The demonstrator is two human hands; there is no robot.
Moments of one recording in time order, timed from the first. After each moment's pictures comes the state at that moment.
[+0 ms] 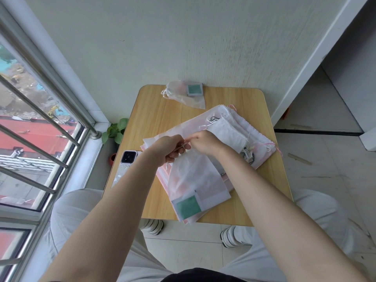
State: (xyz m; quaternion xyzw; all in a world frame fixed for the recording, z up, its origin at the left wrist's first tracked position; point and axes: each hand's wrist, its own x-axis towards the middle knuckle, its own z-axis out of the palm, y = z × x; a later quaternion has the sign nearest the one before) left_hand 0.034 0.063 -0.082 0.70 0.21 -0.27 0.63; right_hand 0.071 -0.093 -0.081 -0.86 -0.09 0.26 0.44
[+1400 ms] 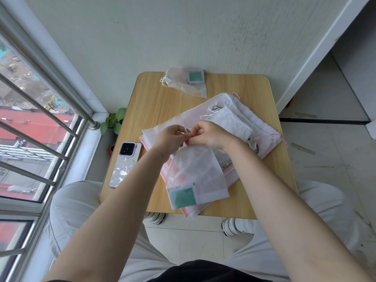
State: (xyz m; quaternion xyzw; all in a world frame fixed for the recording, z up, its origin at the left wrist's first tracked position) left_hand 0.028 0.050 -0.099 0.76 0.18 -0.11 0.61; right_hand 0.067 -0.109 -0.080 -0.78 -0.09 0.31 0.53
